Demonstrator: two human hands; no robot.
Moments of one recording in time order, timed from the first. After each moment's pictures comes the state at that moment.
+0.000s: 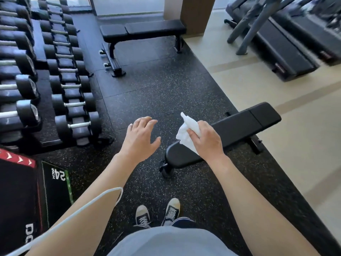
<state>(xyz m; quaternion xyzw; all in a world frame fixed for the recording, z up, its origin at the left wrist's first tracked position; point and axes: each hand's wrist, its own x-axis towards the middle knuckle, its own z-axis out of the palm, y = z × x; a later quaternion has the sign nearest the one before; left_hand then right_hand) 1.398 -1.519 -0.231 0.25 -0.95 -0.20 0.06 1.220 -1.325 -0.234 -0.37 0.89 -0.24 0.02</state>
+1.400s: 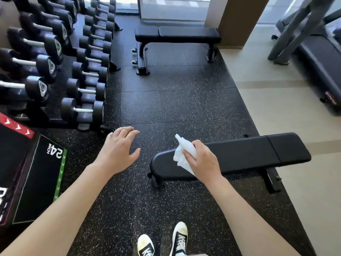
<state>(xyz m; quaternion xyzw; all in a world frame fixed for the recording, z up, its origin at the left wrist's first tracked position) 1.305 -1.419 -0.283 0.37 -0.92 -0.13 0.05 1.050 -1.233 -0.323 -0.49 0.82 -0.26 0.13</state>
